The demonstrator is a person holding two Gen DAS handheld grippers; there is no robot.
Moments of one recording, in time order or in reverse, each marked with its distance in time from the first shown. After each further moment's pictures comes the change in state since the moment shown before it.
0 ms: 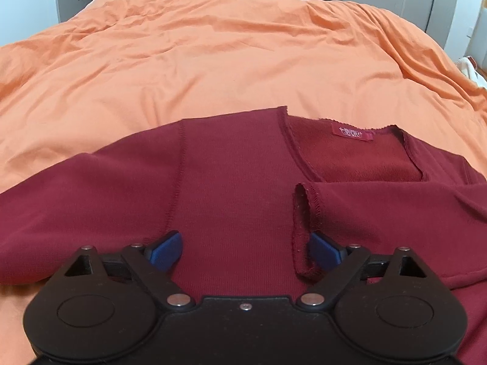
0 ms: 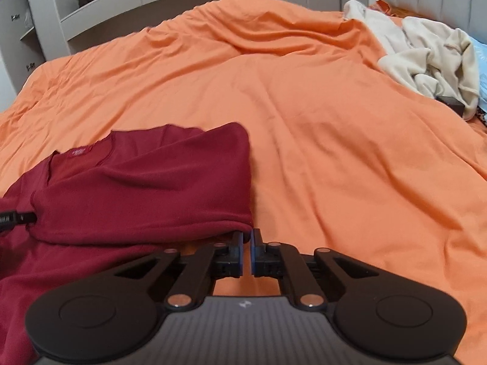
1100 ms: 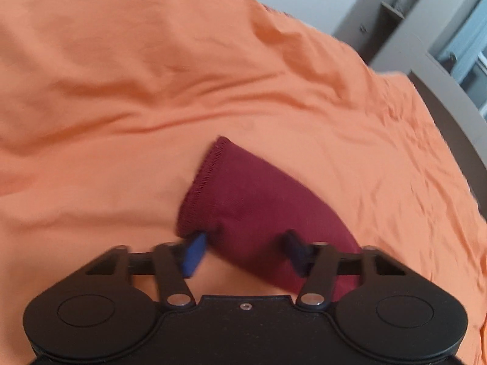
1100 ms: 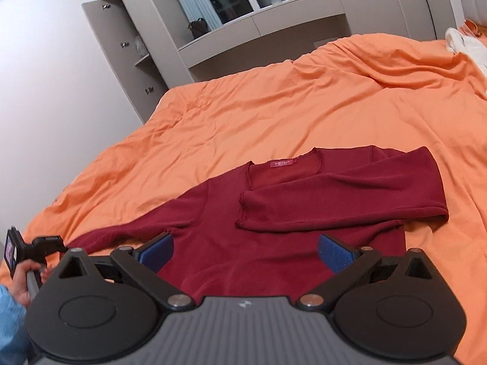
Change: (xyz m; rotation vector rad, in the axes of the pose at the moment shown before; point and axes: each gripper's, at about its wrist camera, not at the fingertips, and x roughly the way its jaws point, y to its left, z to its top) left arm -0.184 0.348 -0.084 -0.929 -0.209 0.349; right arm -0.133 0.140 -0.044 -0.060 -0.134 0.451
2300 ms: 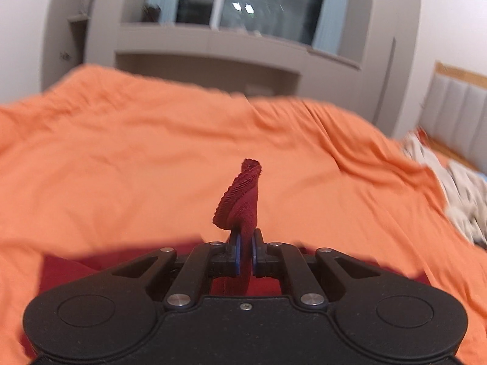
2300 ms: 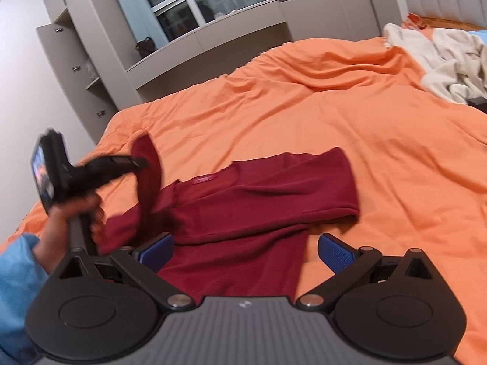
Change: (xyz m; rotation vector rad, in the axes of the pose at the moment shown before) left arm -0.039 -0.354 -0.283 0.842 -0.010 -0.647; right arm -0.035 -0.088 -0.004 0.124 -0.060 -0.168
